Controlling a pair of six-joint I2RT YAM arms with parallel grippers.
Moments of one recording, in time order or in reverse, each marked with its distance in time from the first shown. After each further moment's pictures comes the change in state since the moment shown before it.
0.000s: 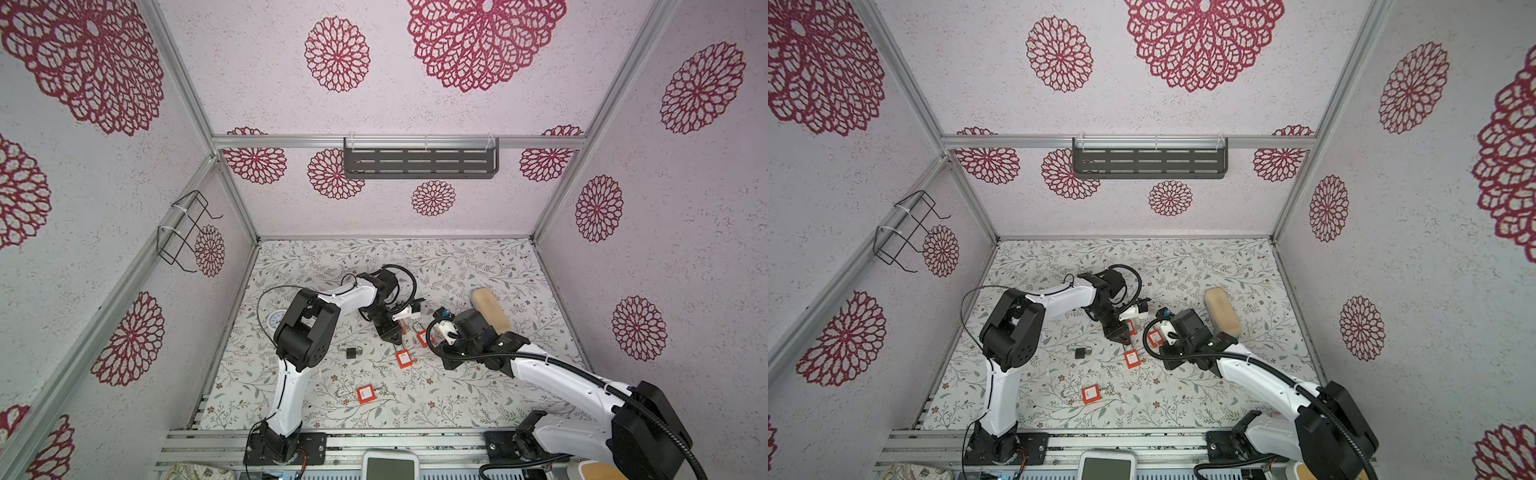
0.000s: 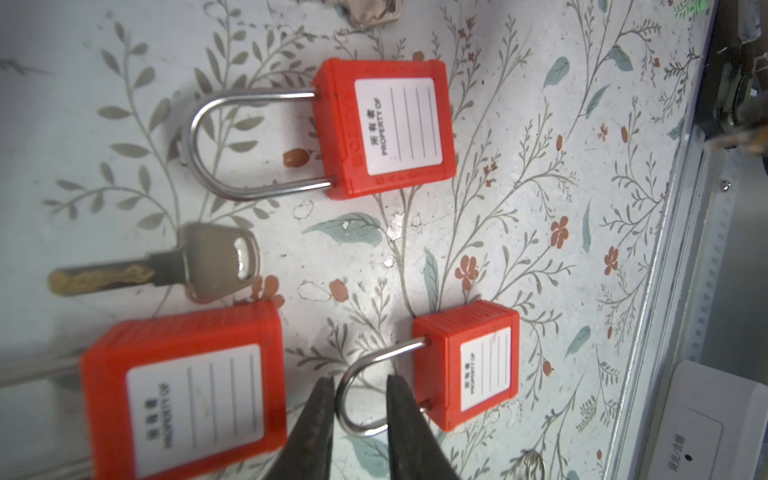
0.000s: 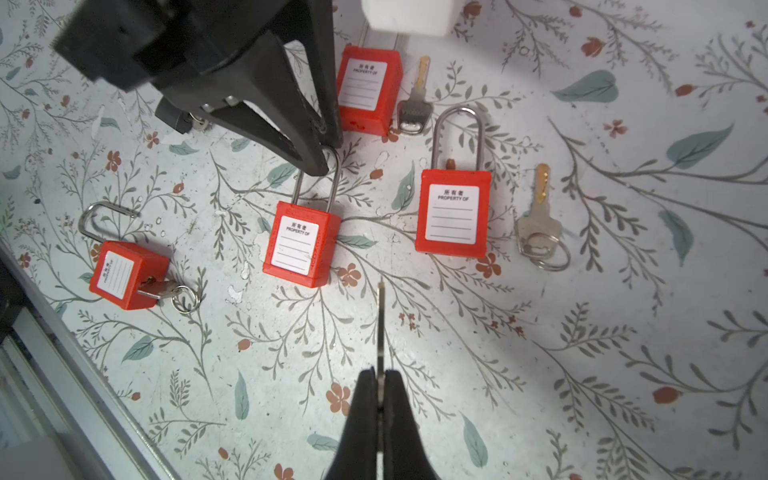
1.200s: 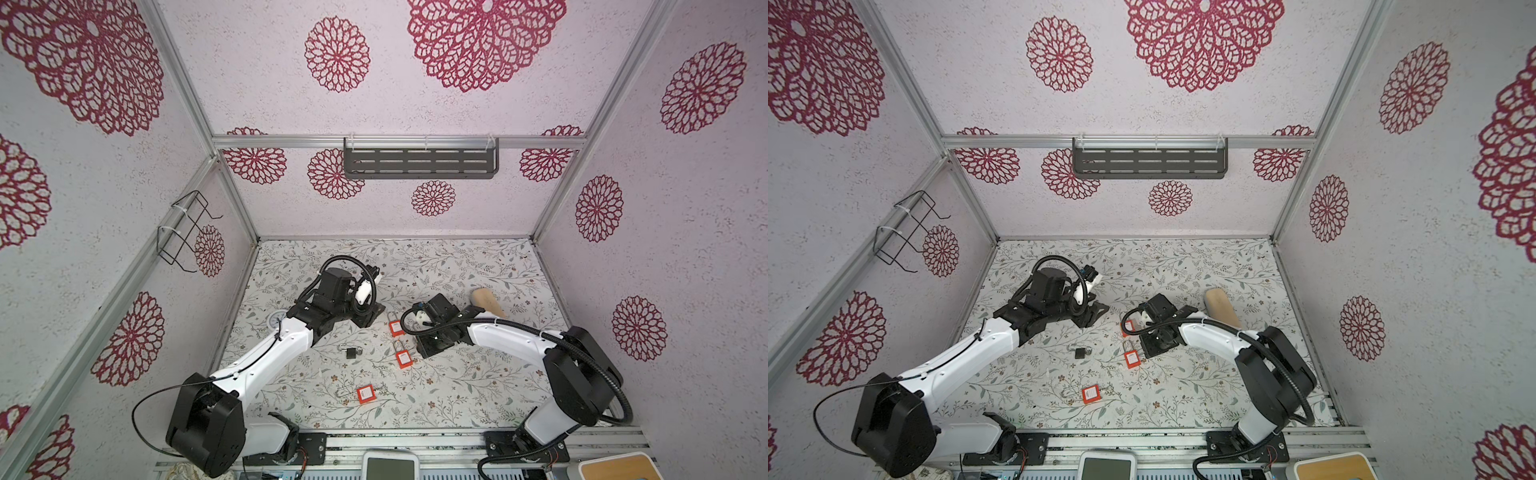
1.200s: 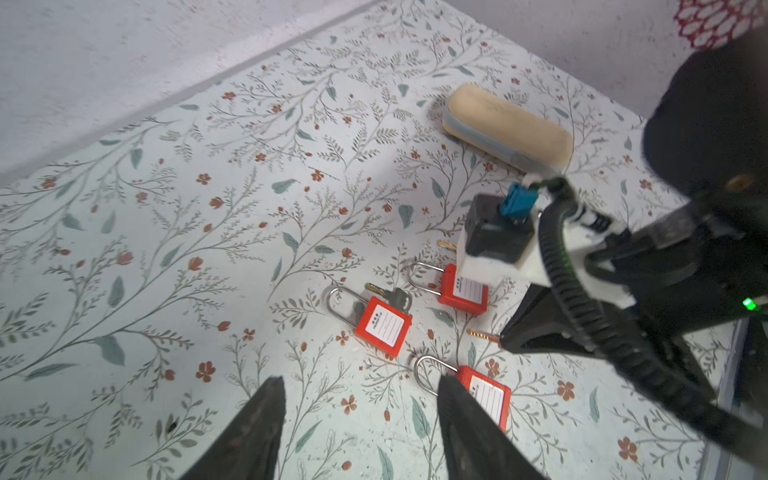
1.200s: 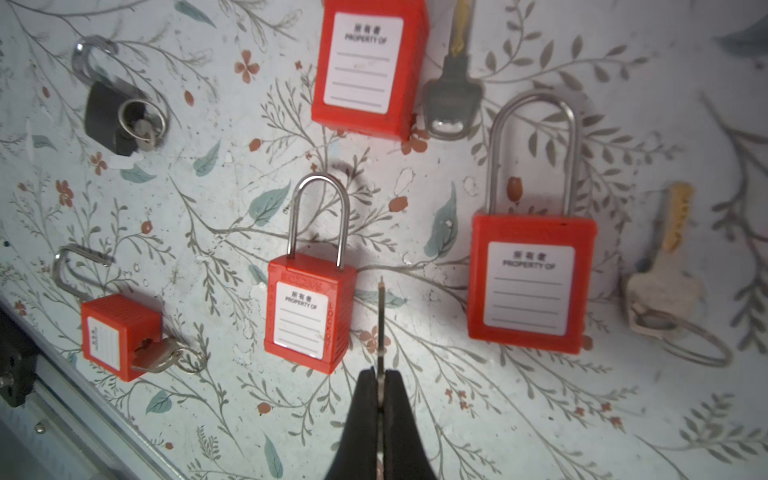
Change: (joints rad) left arm 0.103 -0.827 -0.569 0.622 -0.260 -0.496; right arm 0.044 0.433 0.320 -0.146 -0.048 0.114
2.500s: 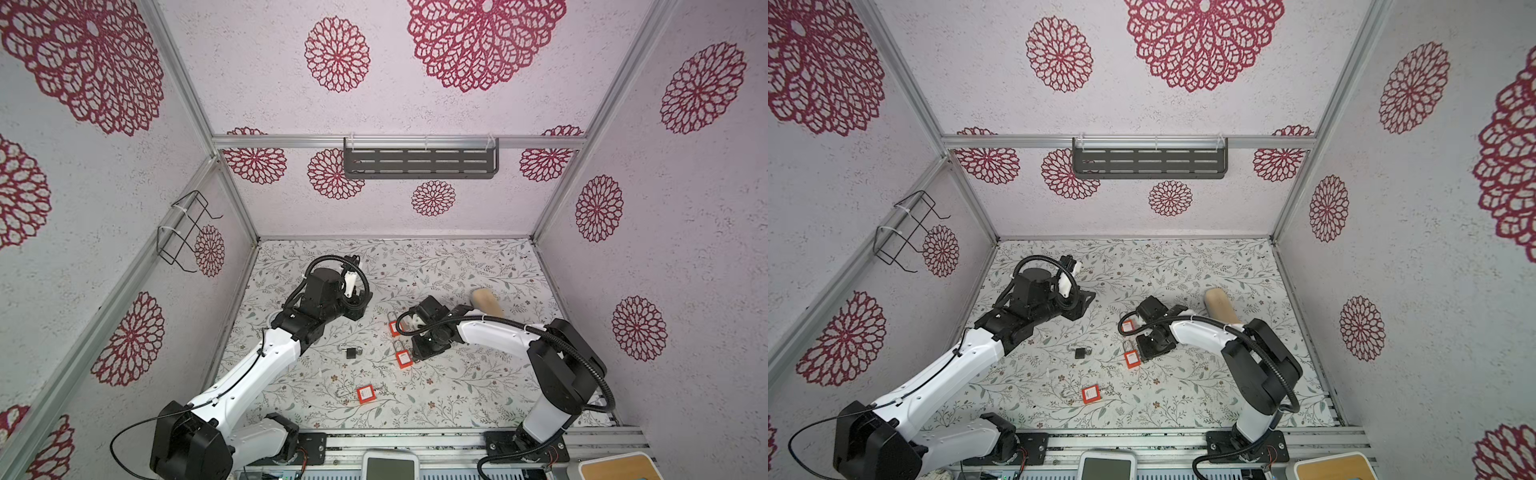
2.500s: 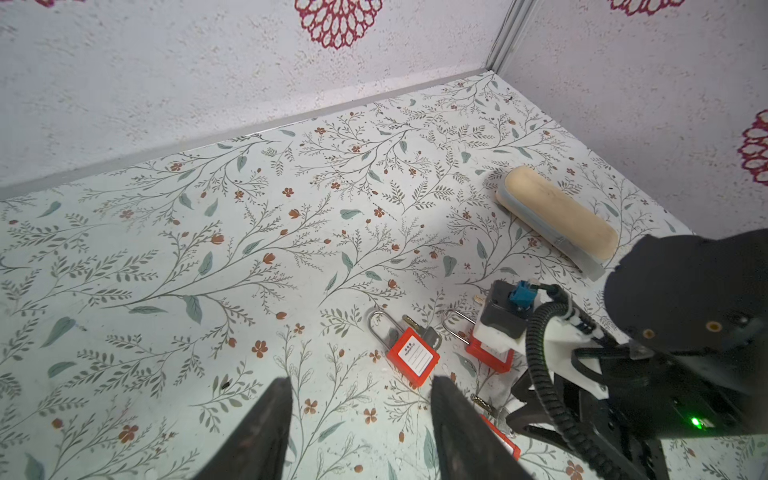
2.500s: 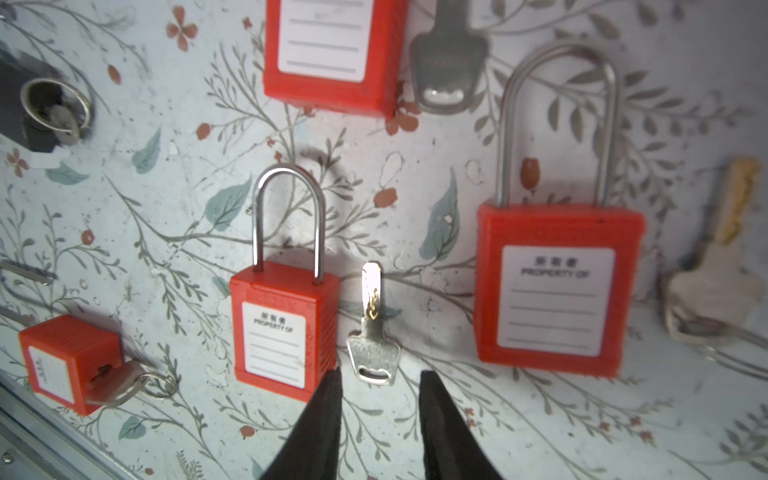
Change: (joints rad) left arm 0.018 -0.110 -0.011 -0.006 -0.170 -0.175; right arm 0.027 0.048 0.040 -0.040 0.059 0.034
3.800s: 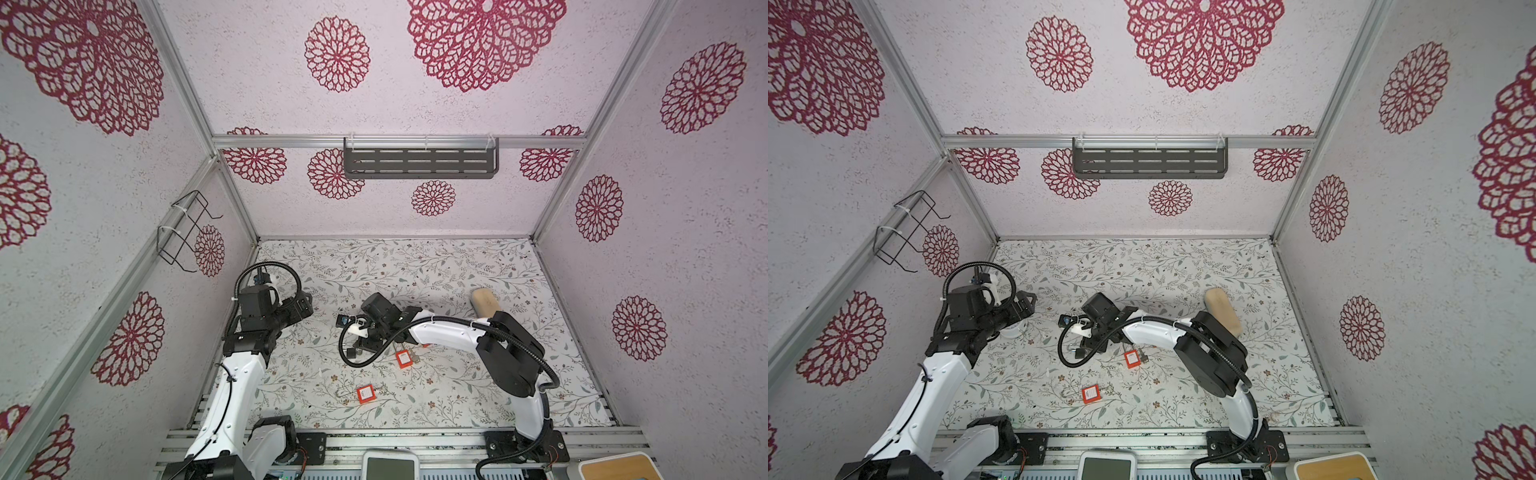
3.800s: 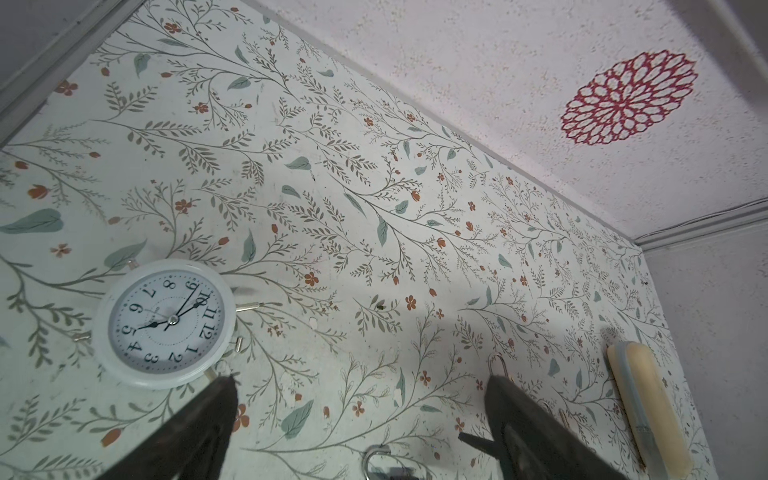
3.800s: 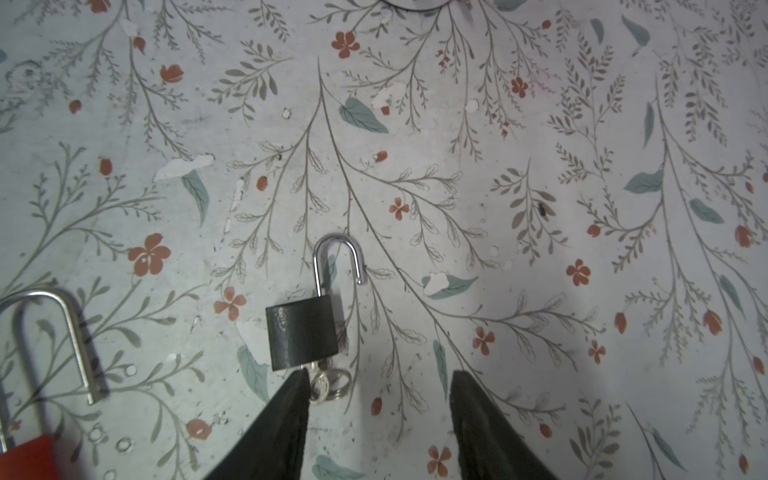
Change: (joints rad) left arm 0.571 -0.196 -0.211 -0.087 0.130 -0.319; right arm 0.217 0.343 0.395 0.321 -0.018 -0.801
